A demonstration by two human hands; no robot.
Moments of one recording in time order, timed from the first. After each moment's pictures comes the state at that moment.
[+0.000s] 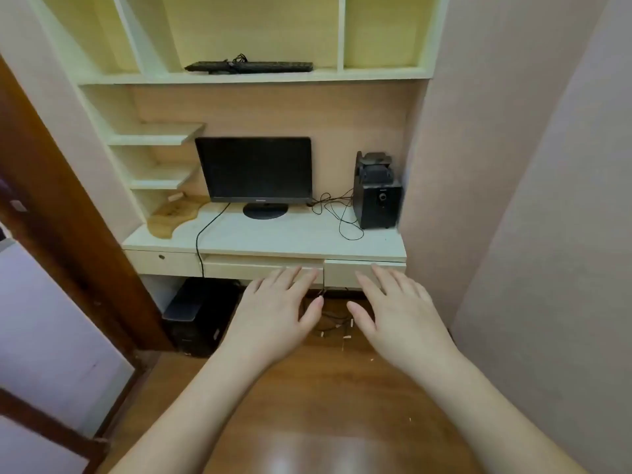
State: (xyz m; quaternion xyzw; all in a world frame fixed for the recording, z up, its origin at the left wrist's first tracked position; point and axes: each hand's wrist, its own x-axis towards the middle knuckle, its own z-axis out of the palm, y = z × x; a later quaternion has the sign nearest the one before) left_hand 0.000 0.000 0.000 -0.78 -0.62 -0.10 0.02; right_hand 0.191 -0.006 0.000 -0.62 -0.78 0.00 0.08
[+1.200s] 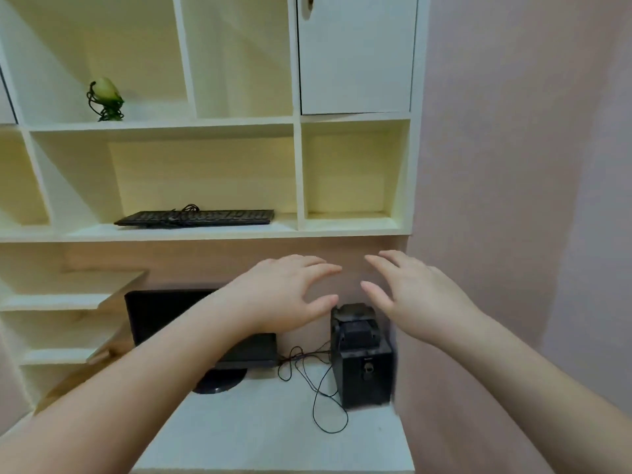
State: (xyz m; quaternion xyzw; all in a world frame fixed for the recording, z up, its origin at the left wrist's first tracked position) left_hand 0.081 0.376 0.209 -0.86 -0.49 -0.08 0.09; right_hand 0.289 0.368 0.186 -0.59 -0.77 -0.13 0.18
